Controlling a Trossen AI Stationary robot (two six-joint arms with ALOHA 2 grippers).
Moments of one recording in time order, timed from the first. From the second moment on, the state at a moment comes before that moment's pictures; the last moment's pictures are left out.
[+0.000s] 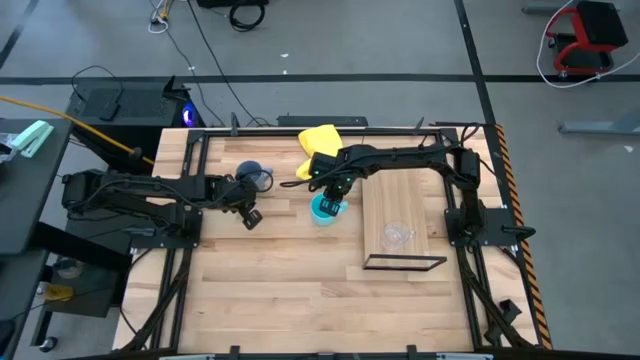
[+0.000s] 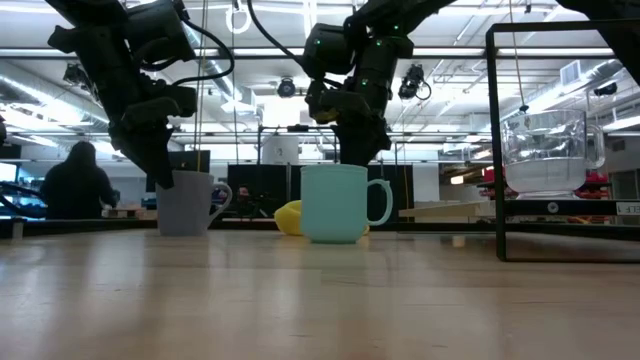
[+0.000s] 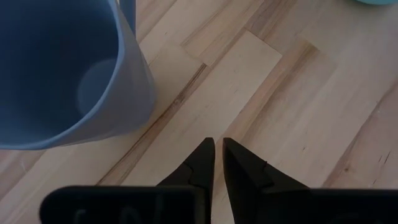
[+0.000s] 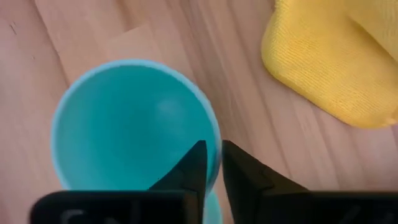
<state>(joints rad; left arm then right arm) 0.12 1.10 0.59 -0.59 -0.26 -0.48 -0.20 1.98 1.61 -0.91 -0.04 0.21</state>
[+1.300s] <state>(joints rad) 0.12 1.10 0.59 -0.54 -0.26 -0.49 -0.14 1.47 1.61 -1.45 0.18 0.57</state>
